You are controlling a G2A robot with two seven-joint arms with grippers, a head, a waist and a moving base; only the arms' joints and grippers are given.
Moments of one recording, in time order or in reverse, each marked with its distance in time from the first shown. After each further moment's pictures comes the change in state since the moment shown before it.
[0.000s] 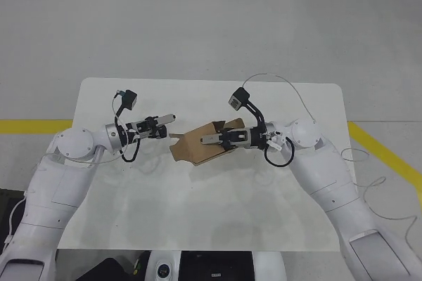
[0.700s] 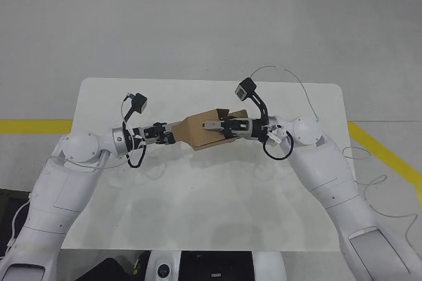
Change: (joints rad) left arm 0.035 -0.002 0.014 -0.089 -0.040 0.002 -0.038; right arm 0.018 -0.008 0.014 0.037 -0.016 -0.025 -0.110
